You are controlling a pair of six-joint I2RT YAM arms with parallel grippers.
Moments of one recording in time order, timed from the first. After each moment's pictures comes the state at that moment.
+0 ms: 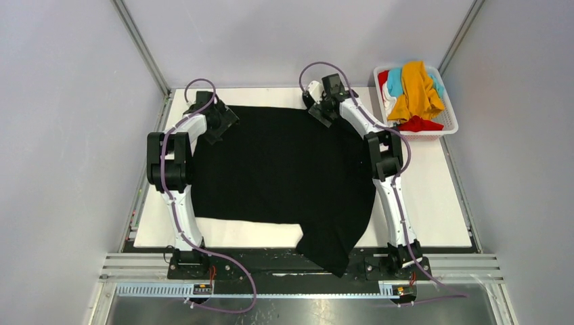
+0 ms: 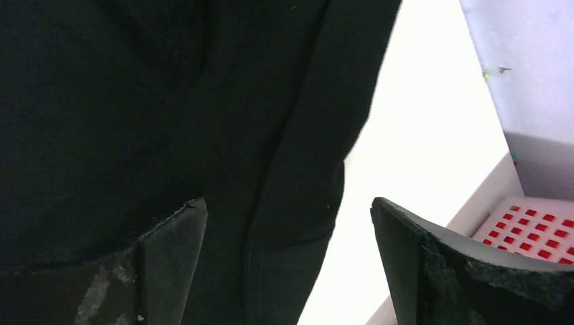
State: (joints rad) left arm 0.00 2.11 1.53 -0.34 0.05 -0.77; right arm 0.33 2.54 2.29 -0.64 0.10 -0.64
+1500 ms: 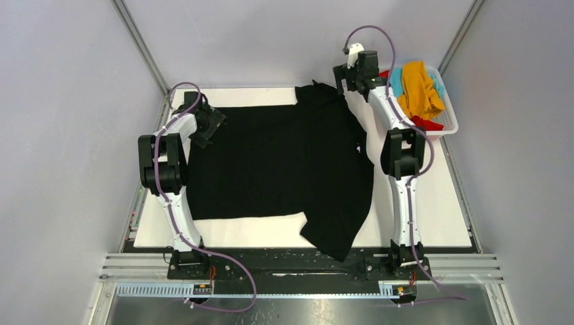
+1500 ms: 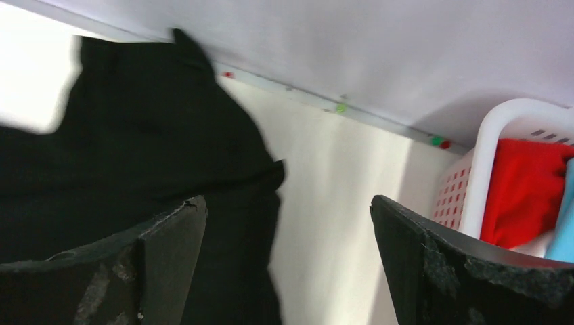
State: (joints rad) left arm 0.07 2.08 1.52 -0.42 0.02 -0.89; right arm 0.16 2.52 2.35 -0.37 -0.02 -0.24
